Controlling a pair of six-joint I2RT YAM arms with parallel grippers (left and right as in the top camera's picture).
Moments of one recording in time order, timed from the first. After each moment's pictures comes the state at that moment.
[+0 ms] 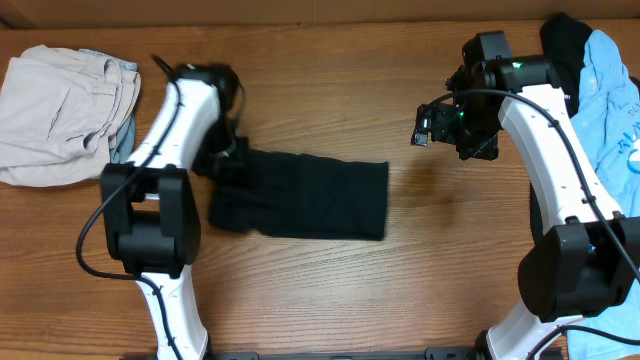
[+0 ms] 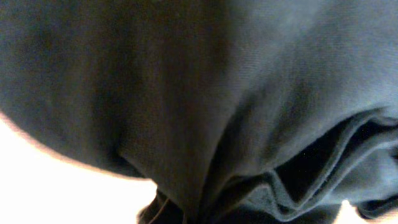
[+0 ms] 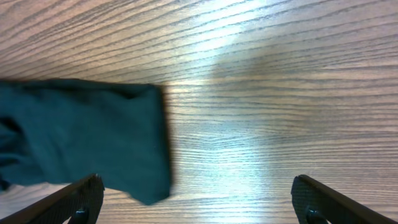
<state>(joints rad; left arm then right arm) -0.11 2.15 1.76 -1.45 0.01 -0.19 0.11 1.86 1.70 -1.29 -0.20 0.25</state>
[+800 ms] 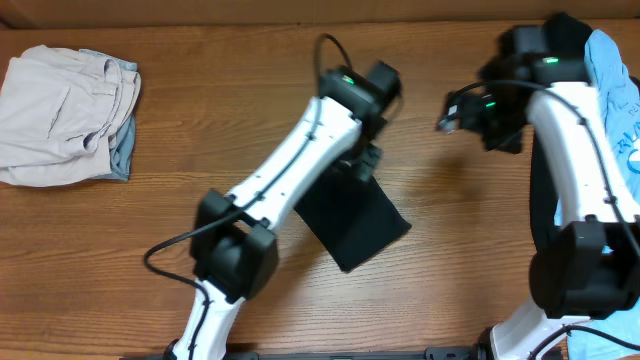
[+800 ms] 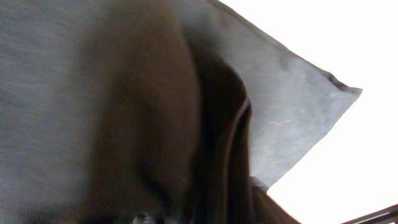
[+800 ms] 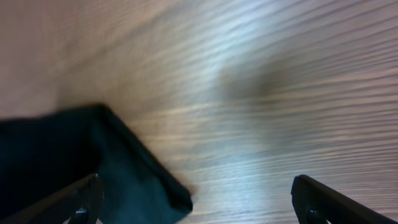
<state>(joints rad) -0.69 2.21 2.12 -1.49 0.03 -0.16 -0.05 1.86 1.75 -1.28 -0.22 0.24</state>
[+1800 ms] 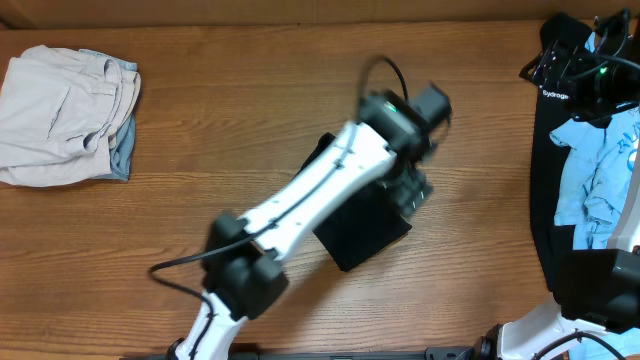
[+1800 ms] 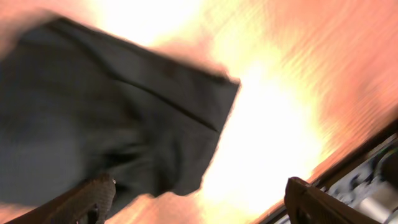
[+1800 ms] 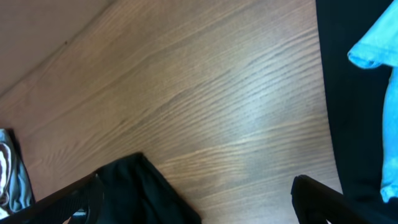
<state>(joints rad) -0.78 2.14 2.22 -1.49 0.15 -0.14 -0.31 1.84 2.08 -1.42 -0.36 0.20</state>
